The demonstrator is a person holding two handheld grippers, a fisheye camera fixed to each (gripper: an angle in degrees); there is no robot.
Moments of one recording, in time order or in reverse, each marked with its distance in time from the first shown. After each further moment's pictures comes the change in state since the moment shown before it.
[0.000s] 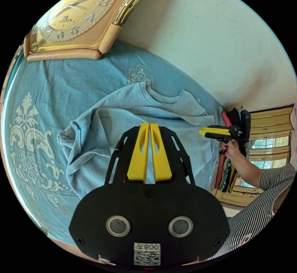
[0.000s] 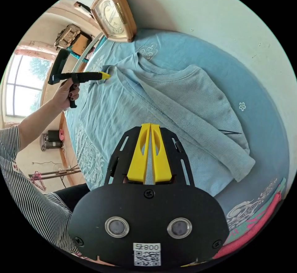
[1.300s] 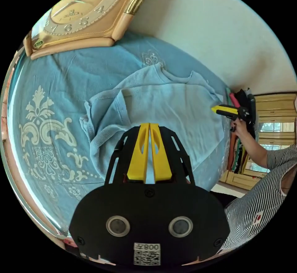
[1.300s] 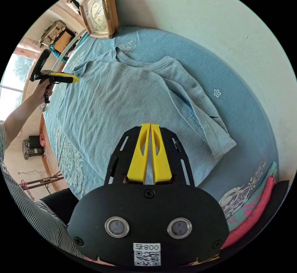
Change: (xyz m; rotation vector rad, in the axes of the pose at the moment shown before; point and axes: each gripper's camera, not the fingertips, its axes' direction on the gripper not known) left arm 0.001 0.003 0.003 -0.179 -0.149 0.086; right arm -0.044 0.016 -0.048 0.024 0.199 0.069
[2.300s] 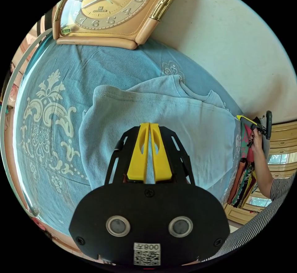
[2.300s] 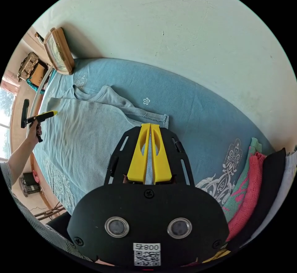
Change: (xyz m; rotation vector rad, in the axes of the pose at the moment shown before) left arm -0.064 0.137 -0.008 0.220 -0.046 -0.249; right arm 0.110 0.127 -0.040 0.164 0.151 0.258
